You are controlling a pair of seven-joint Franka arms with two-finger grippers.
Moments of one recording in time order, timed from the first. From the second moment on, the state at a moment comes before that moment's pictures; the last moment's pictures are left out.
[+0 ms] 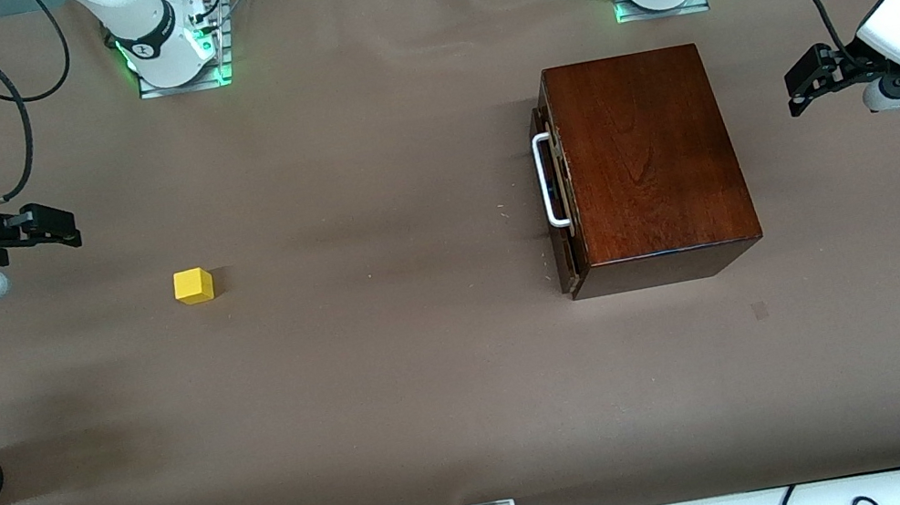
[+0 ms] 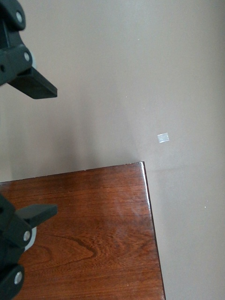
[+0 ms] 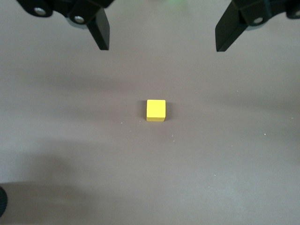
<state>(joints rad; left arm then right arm) -0.05 0.00 -0.03 -1.69 0.05 1.65 0.05 0.09 0.14 -0.03 -1.56 0.01 1.56 -0.03</state>
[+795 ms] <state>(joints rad) -0.05 0.00 -0.04 -1.68 0.05 1.60 0.05 0.10 0.14 -0.03 -1.56 0.01 1.54 -0.04</state>
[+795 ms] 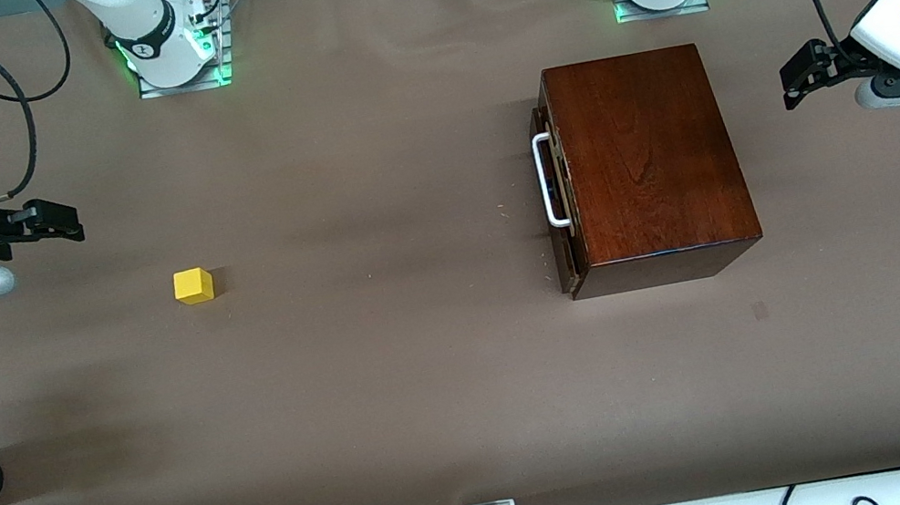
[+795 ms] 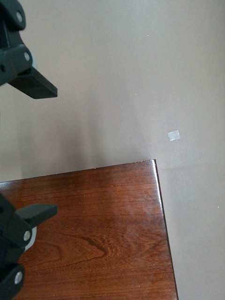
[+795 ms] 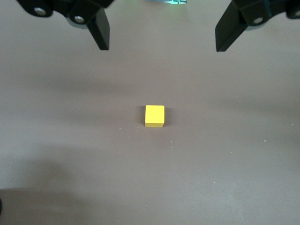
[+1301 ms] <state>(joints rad) -0.05 0.05 -0.12 -1.65 0.05 1.52 0.04 0.12 0.14 -0.02 -1.56 0.01 1.50 -0.06</state>
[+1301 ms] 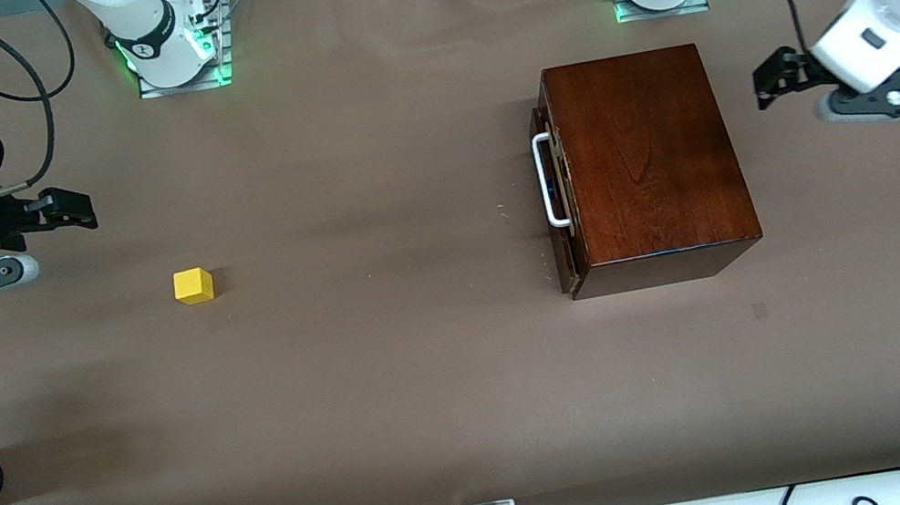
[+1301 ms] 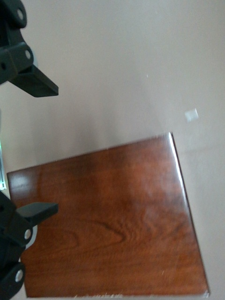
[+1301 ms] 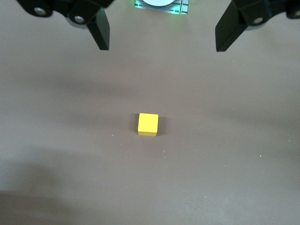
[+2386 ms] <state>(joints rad) -0.23 0.38 -0.49 -1.66 0.17 1.88 -0.72 0.13 0.14 -0.02 -1.52 0.01 1.47 -0.08</state>
